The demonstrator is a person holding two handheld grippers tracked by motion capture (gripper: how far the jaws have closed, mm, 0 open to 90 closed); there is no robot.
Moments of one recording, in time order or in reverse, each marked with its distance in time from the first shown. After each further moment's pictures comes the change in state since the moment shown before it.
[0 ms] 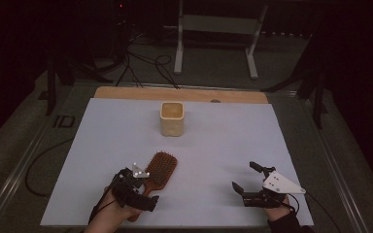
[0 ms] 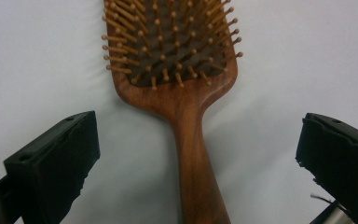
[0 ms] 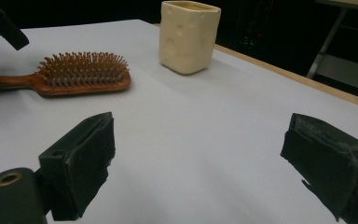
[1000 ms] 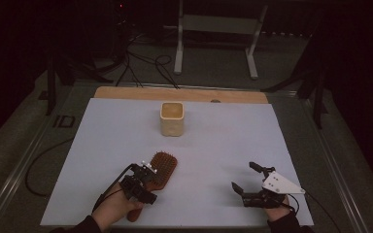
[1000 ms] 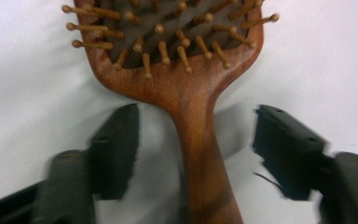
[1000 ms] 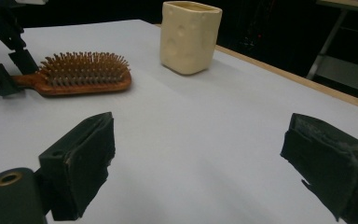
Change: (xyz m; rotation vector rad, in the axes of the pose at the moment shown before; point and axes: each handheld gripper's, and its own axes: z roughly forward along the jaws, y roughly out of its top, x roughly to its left) left arm 0.007 0.020 0.029 0.258 -0.028 0.028; right arm 0.001 0.000 0.000 -0.001 -0.001 -0.009
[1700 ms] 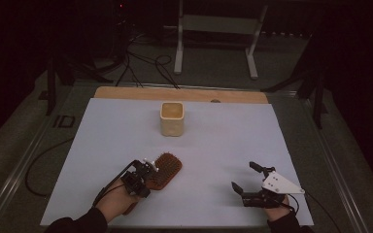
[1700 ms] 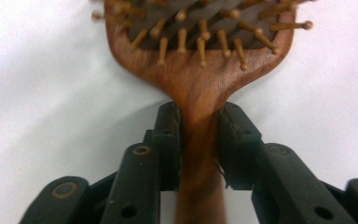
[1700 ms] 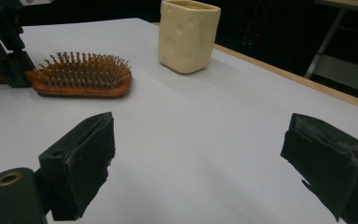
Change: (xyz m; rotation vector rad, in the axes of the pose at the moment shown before) left arm 0.006 0.014 -0.001 0.104 0.055 0.037; right arm 0.000 0.000 0.001 0.004 -0.007 -0.003
